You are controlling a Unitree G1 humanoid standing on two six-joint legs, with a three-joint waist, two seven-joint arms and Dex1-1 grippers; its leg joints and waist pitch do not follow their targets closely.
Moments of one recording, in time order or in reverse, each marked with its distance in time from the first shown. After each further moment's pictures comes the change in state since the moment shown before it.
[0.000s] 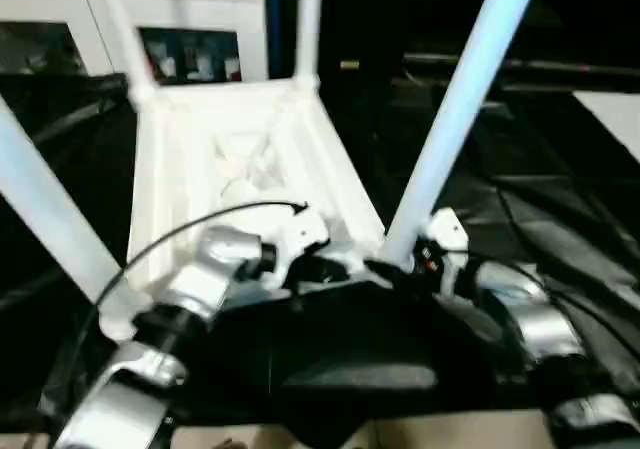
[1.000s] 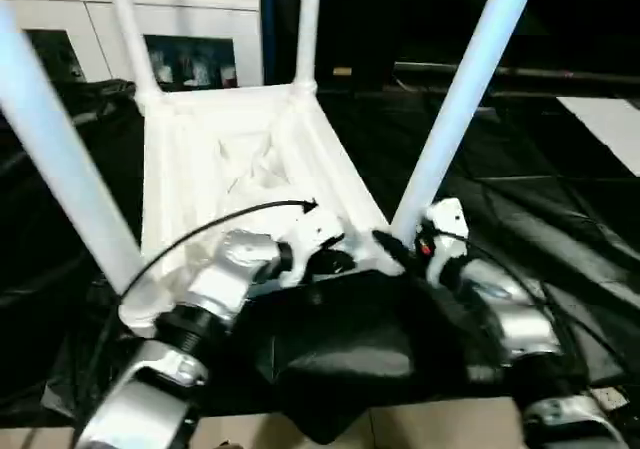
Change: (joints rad) left arm -0.017 -0.146 0.010 0.068 0.087 0.025 0.365; right arm -0.038 0.220 -0.122 0.065 -0.054 0.069 -0.561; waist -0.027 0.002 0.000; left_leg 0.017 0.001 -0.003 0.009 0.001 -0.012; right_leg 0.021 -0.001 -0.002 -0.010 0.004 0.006
